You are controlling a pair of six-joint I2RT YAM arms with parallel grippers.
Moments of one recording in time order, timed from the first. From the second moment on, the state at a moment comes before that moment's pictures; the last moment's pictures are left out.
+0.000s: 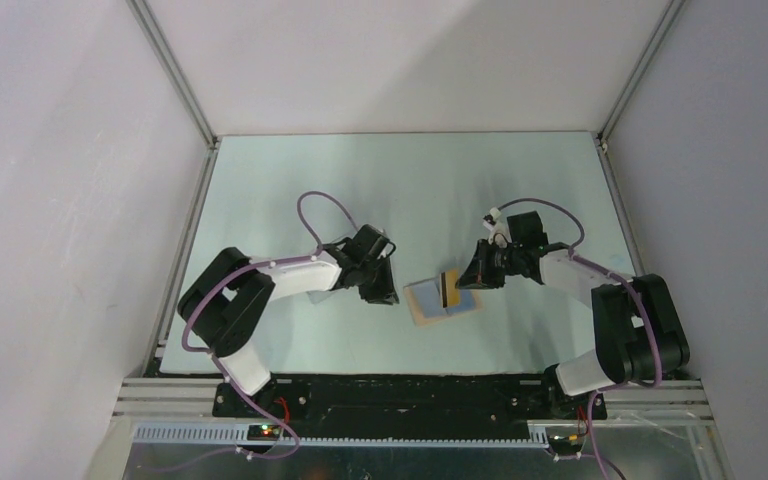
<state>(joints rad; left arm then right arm) -0.73 1.69 0.88 -0.25 0.17 -0.83 0.25 1.47 0.70 -0.21 -0.67 0.45</state>
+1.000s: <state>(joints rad) -0.79 1.74 0.99 -0.31 0.21 -0.81 0.28 1.55 0.75 -0.25 -0.60 0.38</state>
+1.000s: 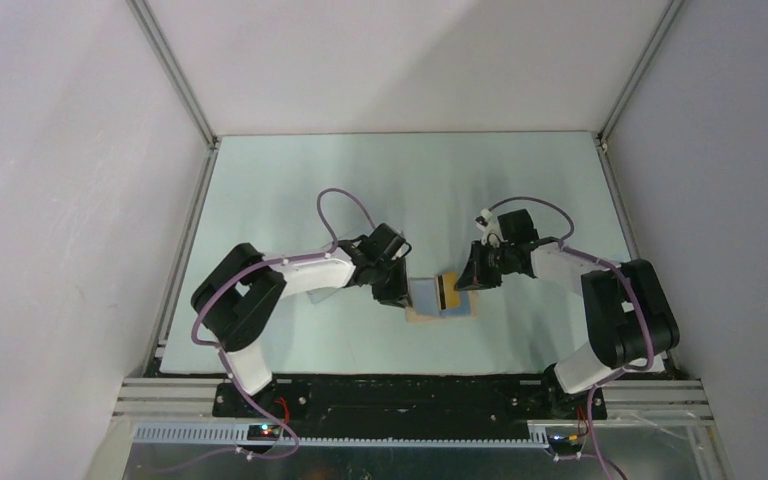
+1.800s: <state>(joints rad) -0.79 1.78 0.98 -0.30 0.24 -0.81 0.27 1.58 0.72 -0.14 -0.69 0.49</state>
